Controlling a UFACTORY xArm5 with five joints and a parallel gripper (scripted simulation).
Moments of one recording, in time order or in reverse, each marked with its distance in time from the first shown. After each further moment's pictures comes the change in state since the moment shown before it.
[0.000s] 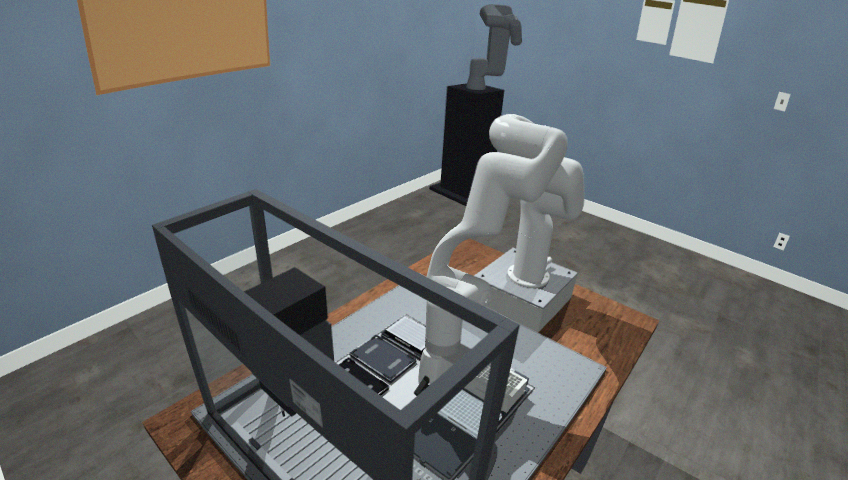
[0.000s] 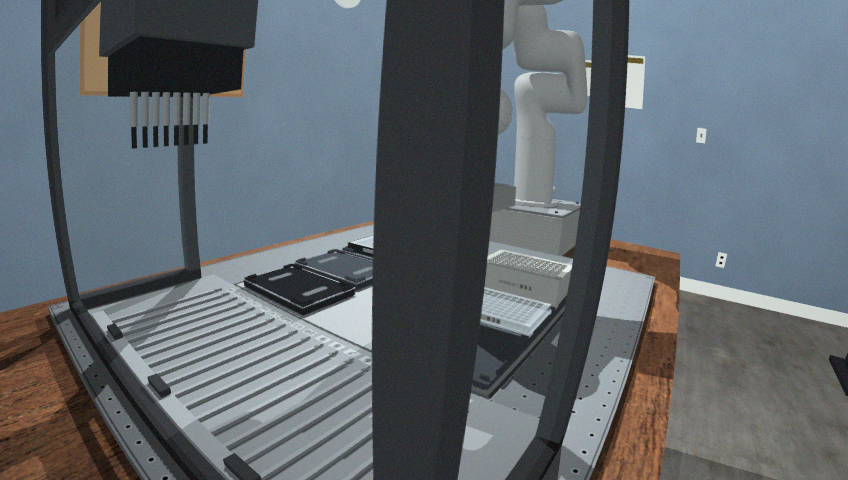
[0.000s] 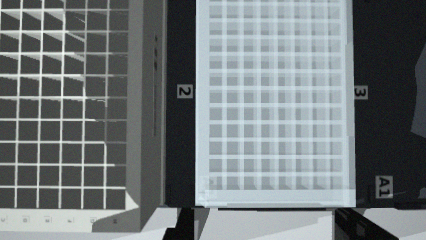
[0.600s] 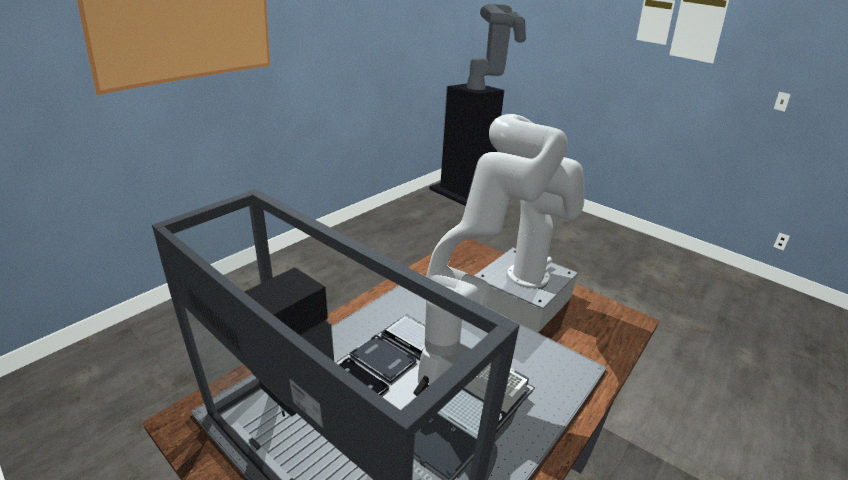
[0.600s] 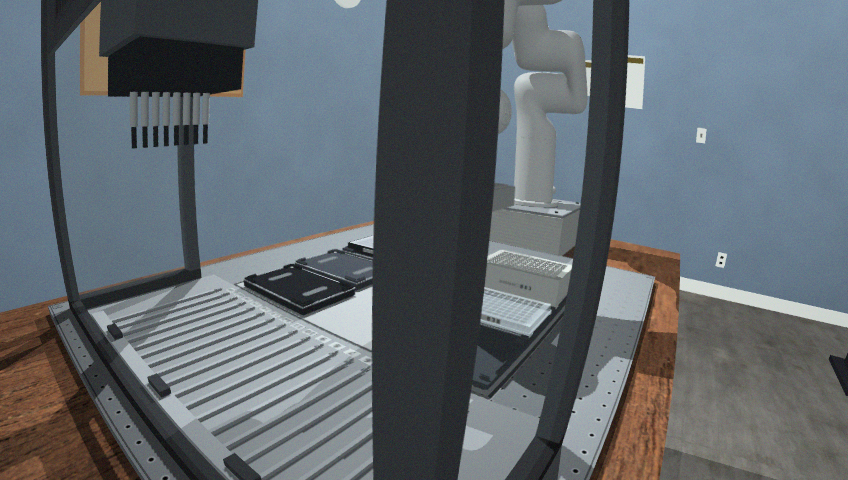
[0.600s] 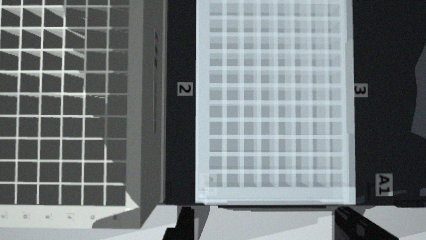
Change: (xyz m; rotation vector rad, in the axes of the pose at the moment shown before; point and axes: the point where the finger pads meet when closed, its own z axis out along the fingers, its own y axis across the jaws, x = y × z) arm -0.001 0.000 0.000 0.000 0.000 -0.001
